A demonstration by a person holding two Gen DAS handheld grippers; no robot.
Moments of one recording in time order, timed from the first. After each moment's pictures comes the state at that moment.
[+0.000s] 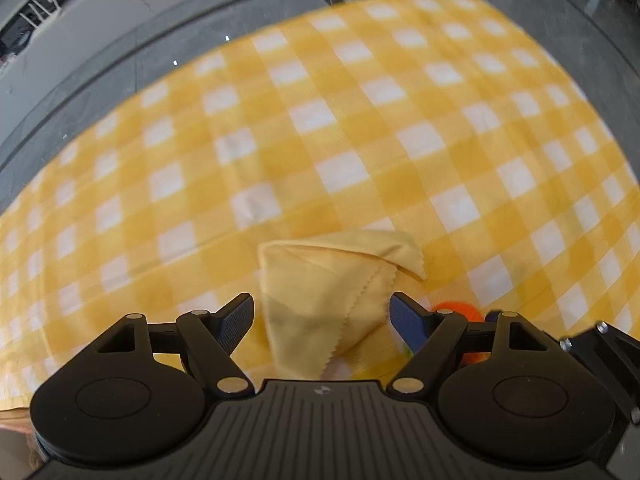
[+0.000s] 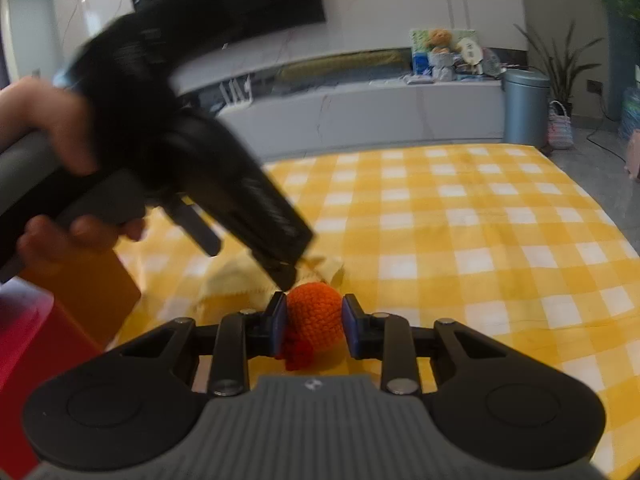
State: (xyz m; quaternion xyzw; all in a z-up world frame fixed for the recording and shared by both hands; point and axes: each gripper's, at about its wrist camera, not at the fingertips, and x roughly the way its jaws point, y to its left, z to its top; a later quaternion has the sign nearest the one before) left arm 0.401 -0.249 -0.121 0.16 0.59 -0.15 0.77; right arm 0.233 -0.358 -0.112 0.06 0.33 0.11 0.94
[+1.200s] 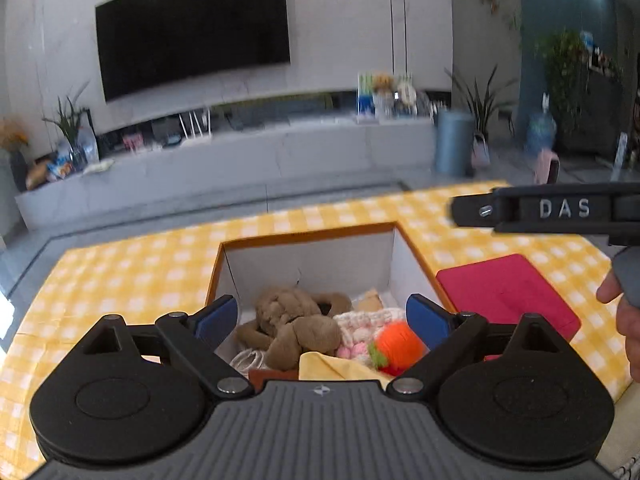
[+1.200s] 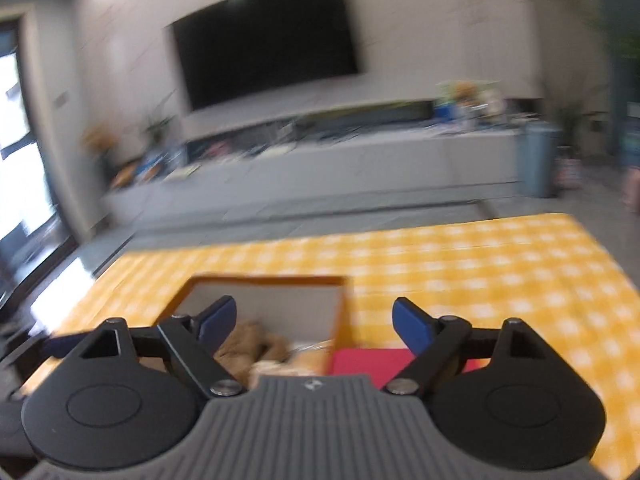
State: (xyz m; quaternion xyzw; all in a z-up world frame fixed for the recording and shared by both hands) left arm 0.117 -0.002 0.007 0.05 0.28 -0.08 0.96; right arm 0.116 -0.171 0.032 0.08 0.25 0.07 0.96
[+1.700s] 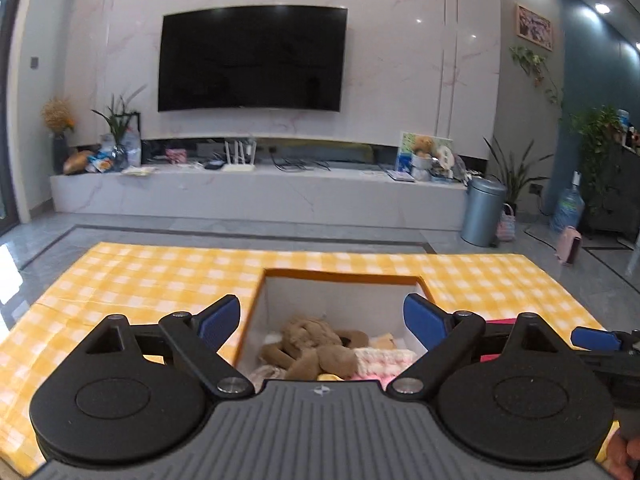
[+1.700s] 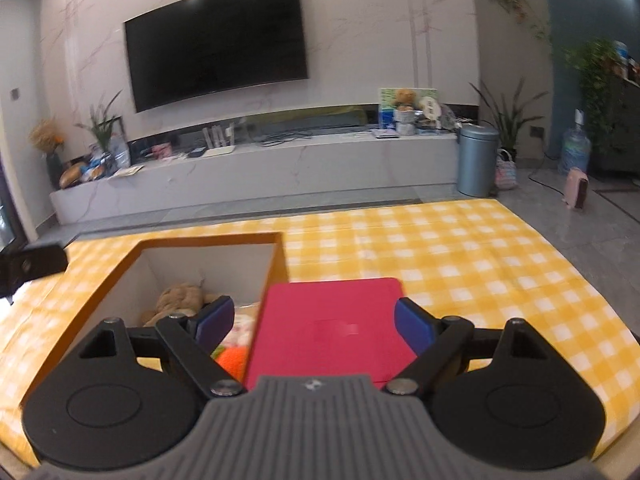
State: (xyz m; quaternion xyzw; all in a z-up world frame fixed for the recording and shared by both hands) left arm 0.085 0.027 0.019 -0.03 0.21 -0.02 0.98; right arm 0.058 -0.168 0.002 0.04 0.26 0.01 0.97
